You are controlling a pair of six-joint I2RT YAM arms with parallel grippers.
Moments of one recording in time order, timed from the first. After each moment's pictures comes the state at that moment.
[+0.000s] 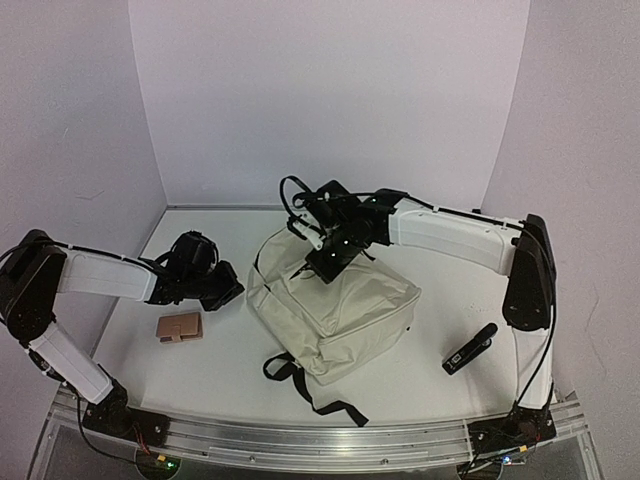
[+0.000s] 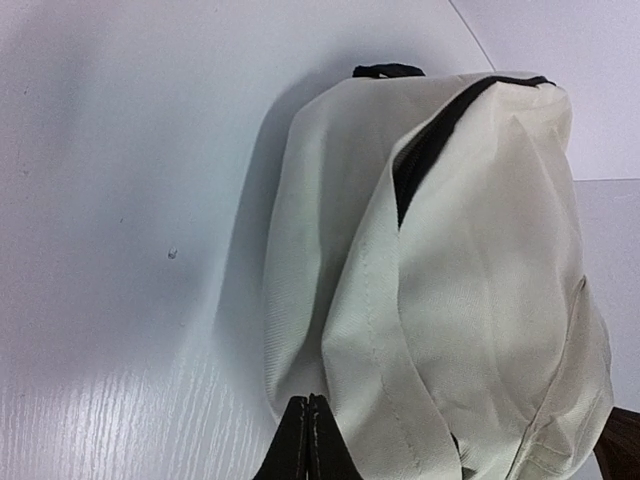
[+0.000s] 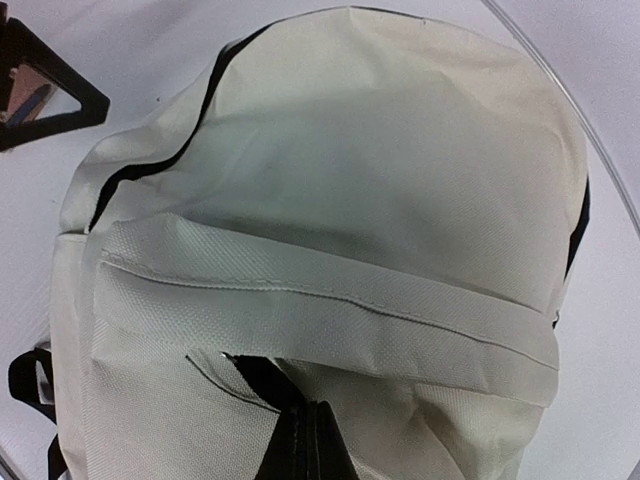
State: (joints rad) left arm -0.58 1.53 0.72 0.08 0.08 -1.08; right arm 0.92 2.08 1.89 -0.82 0.15 -0.06
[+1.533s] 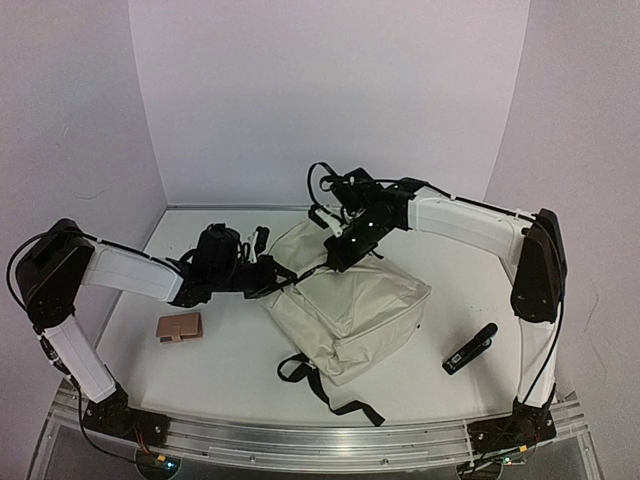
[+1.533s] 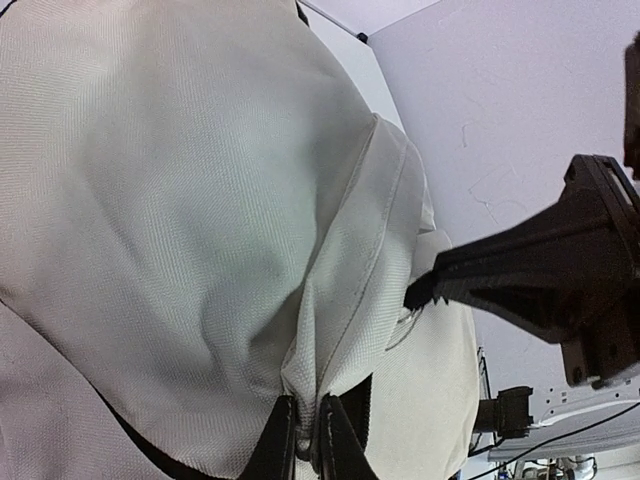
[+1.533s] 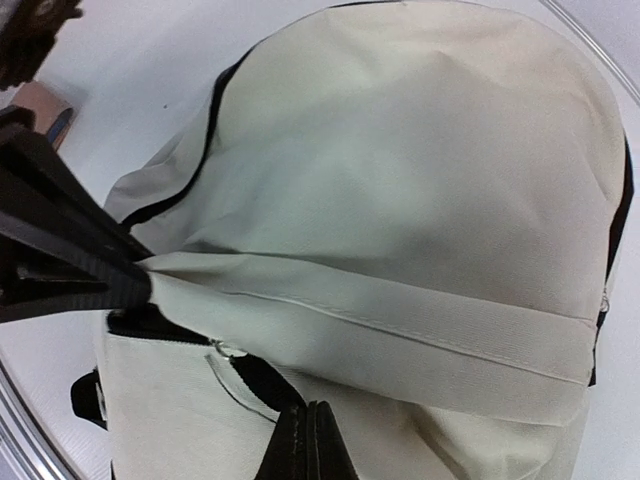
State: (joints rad) left arm -0.70 1.67 0.83 0.42 0.37 -0.85; right arm 0.80 2.04 1.86 -0.83 -0.06 0.00
